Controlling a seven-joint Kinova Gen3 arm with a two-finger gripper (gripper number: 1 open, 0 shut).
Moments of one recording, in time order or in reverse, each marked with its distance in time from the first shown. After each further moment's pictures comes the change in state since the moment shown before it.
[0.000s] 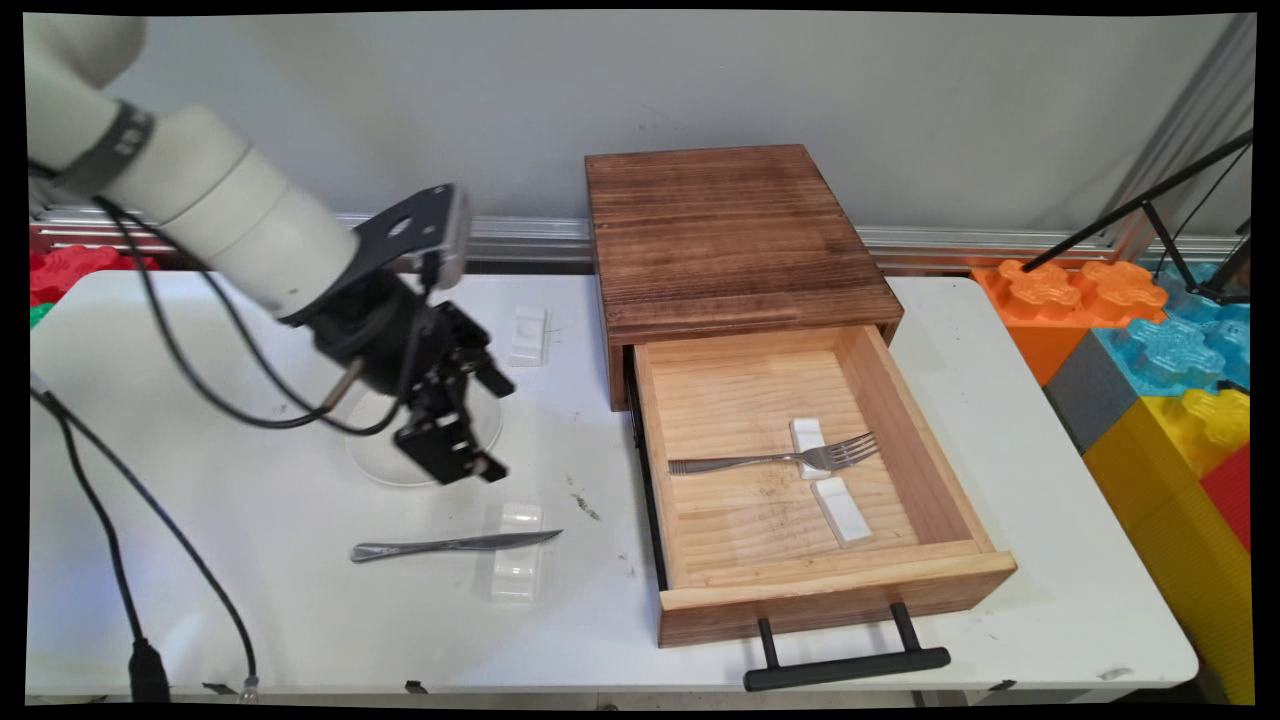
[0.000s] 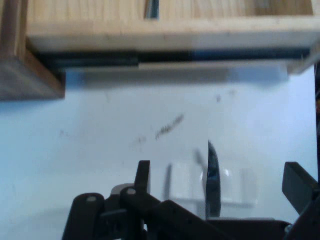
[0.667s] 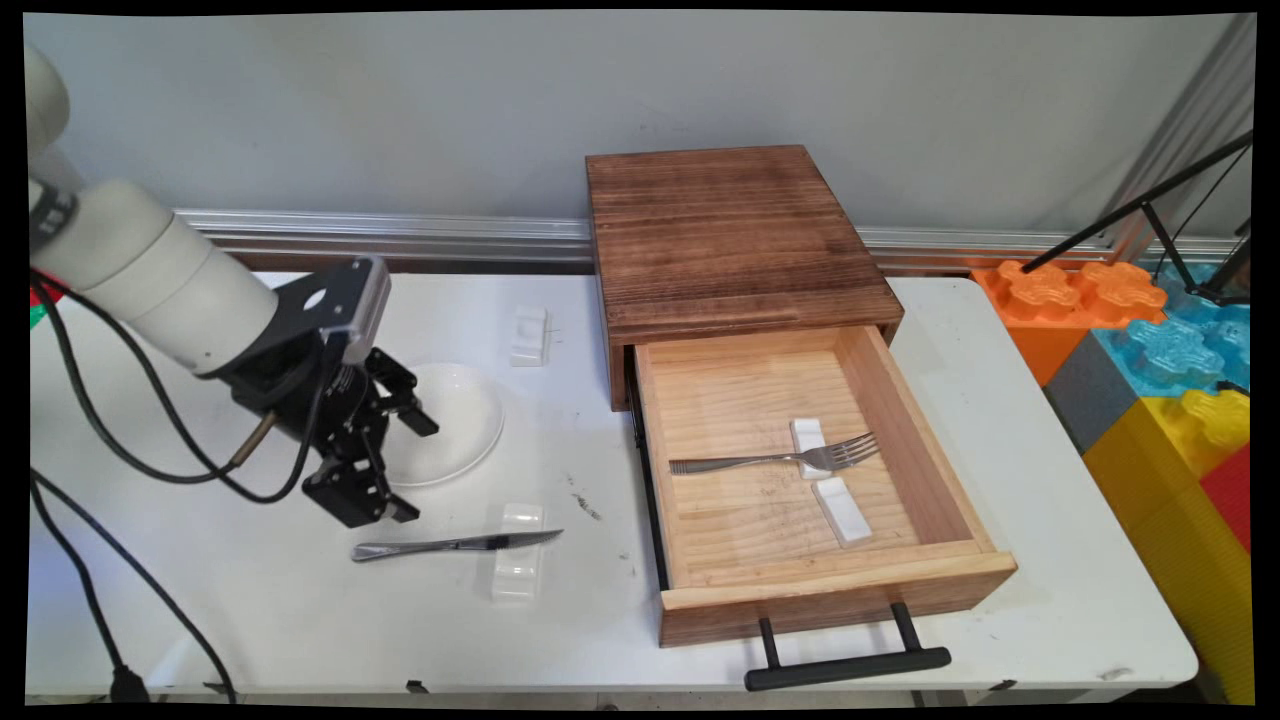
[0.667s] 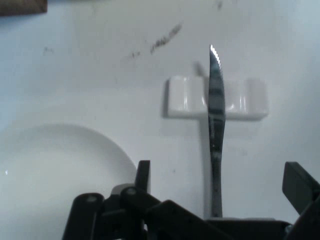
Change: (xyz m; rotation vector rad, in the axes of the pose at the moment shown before) arm -0.075 0.003 0.009 0.007 -0.082 0.048
